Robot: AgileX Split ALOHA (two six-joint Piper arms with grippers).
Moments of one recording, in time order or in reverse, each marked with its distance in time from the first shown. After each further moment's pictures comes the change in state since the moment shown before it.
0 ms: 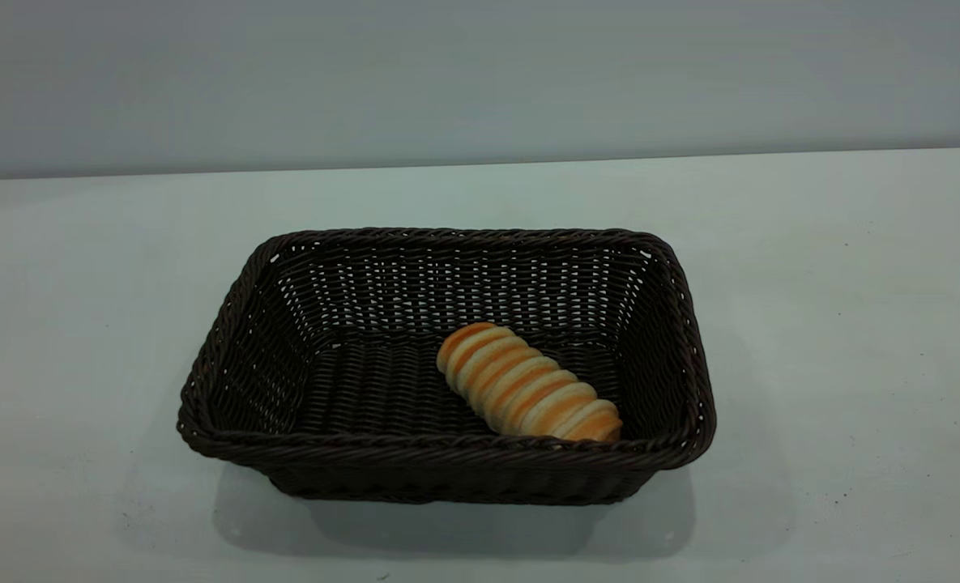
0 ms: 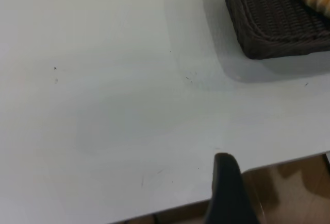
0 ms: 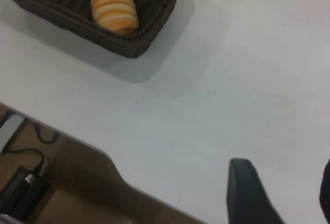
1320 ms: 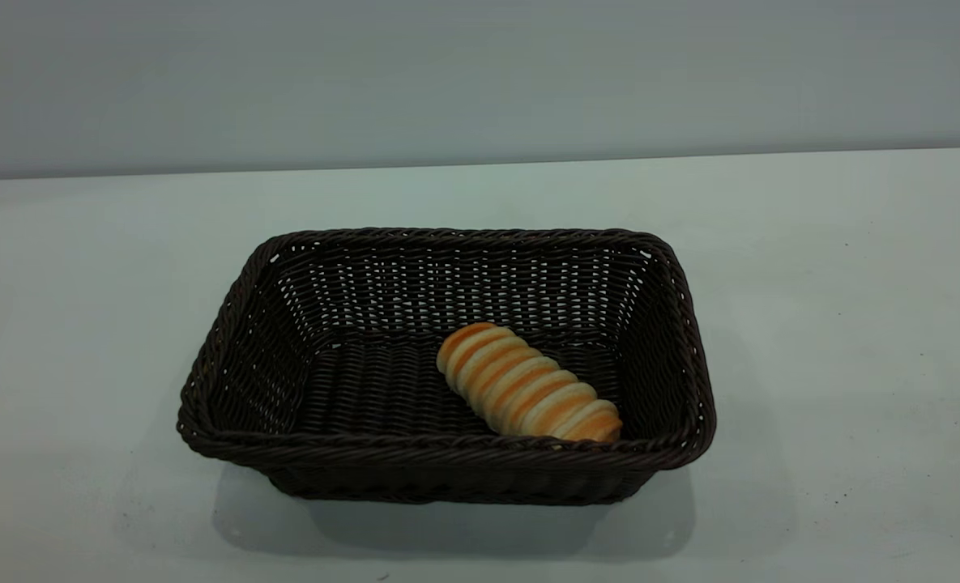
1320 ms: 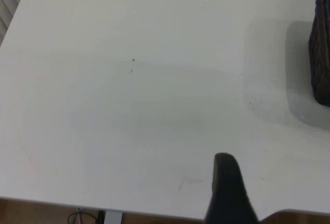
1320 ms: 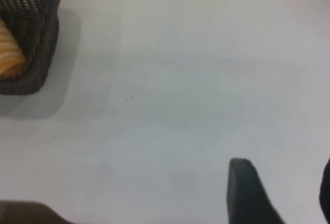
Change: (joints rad) left arm 0.332 -0.073 0.000 -0.001 0.001 0.000; right arm -0.409 0.000 0.000 0.000 0.000 0.000
